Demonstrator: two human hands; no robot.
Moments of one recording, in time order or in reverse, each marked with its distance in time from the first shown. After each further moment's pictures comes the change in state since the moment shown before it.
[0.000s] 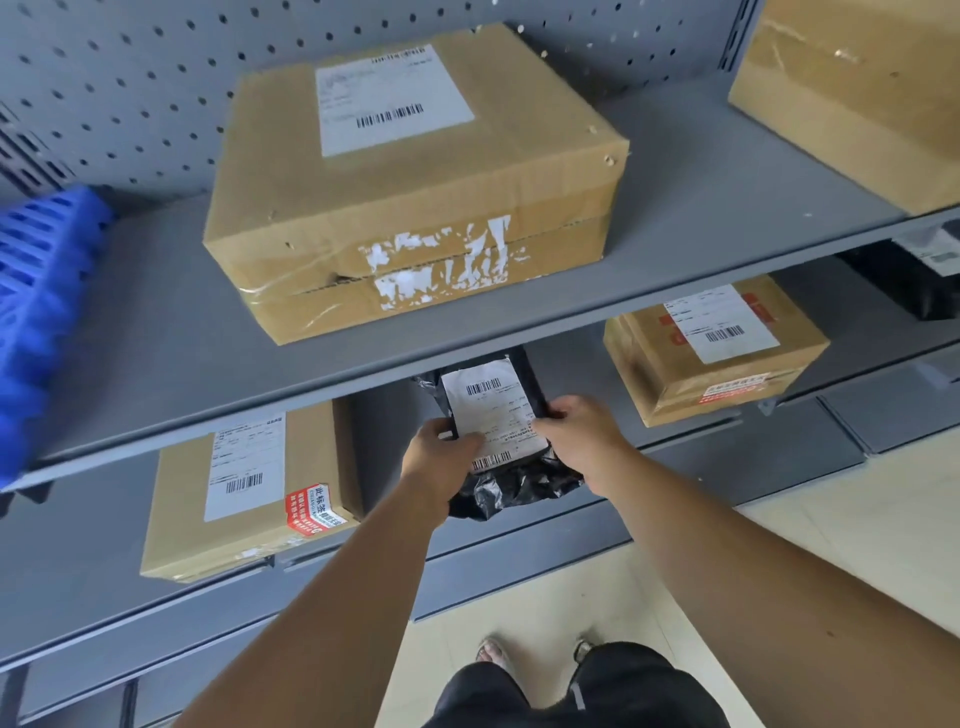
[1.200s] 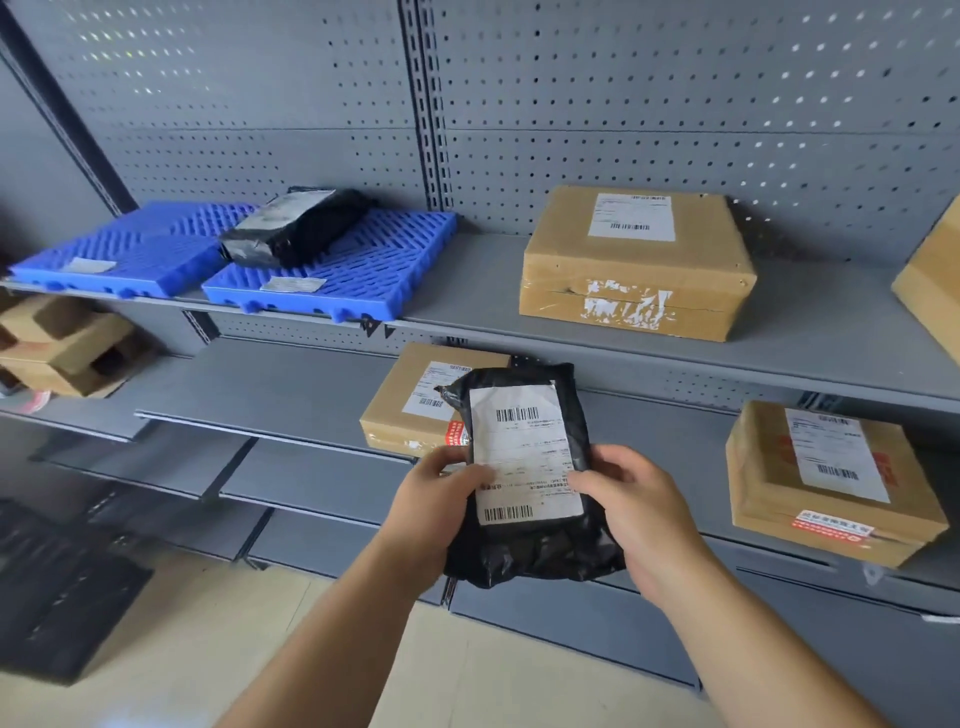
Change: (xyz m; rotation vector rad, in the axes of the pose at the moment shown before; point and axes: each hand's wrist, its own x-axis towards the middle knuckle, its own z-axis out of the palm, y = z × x) left_hand -0.265 -0.056 -0.087 -0.613 0.189 0.207; right_hand -0.210 -0.046 -0.032 0.280 -0.404 -0.300
